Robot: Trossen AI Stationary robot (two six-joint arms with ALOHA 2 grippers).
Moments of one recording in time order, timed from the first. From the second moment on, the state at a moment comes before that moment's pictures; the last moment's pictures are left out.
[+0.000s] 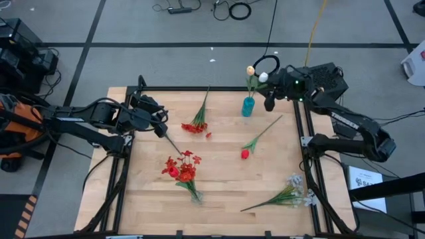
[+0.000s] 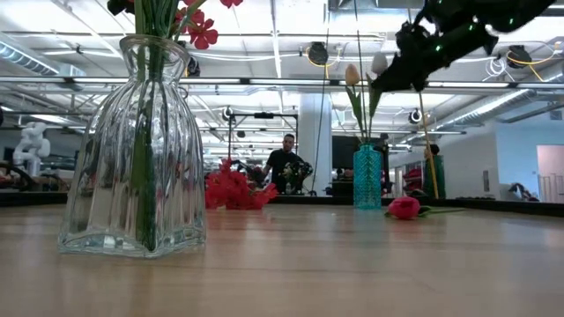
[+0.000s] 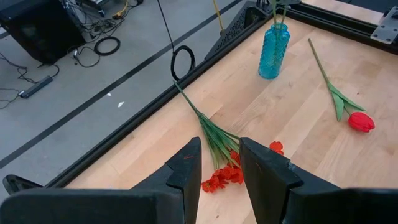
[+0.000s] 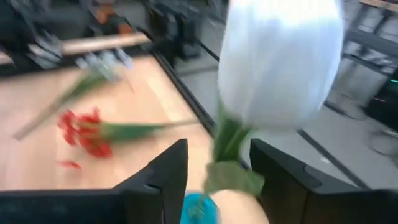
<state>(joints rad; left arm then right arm) -0.10 1.03 1.22 -1.00 -0.68 -0.54 -0.80 1.01 0.79 -0.13 -0.27 -0.18</state>
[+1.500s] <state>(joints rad) -0.09 1.05 1.22 -1.01 -0.70 -0.74 -0.28 1.26 1.17 -1.10 -0.06 -0.18</state>
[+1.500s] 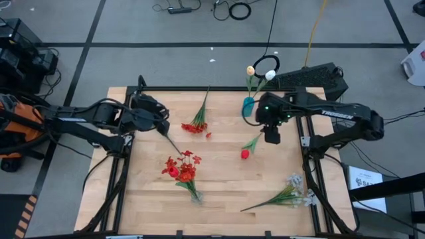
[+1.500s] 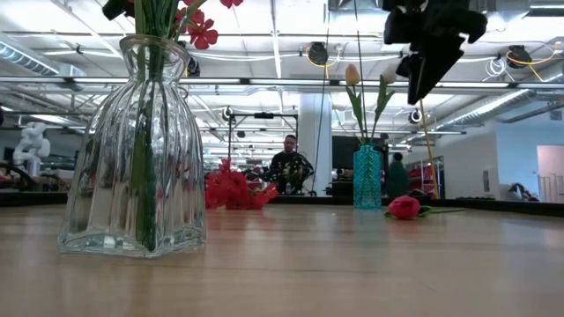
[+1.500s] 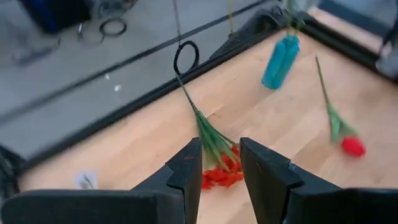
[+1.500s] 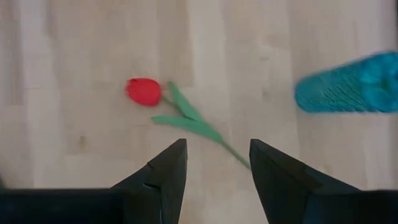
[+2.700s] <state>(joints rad) 0.40 1.33 0.82 -0.95 0.03 -1.67 -0.29 1.31 1.17 -1.11 0.00 -0.10</state>
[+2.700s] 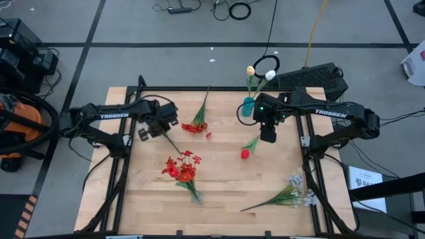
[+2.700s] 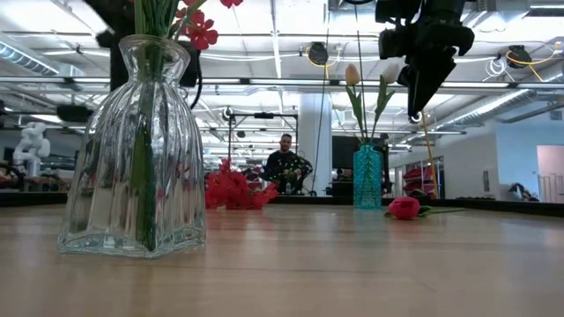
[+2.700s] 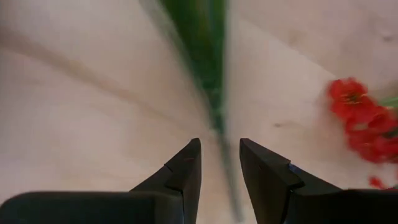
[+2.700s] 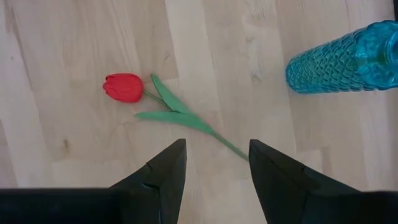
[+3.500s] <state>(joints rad) 0.41 1.44 0.68 -0.71 0.03 -1.77 -0.29 1.31 1.17 -1.07 0.00 -0.16</state>
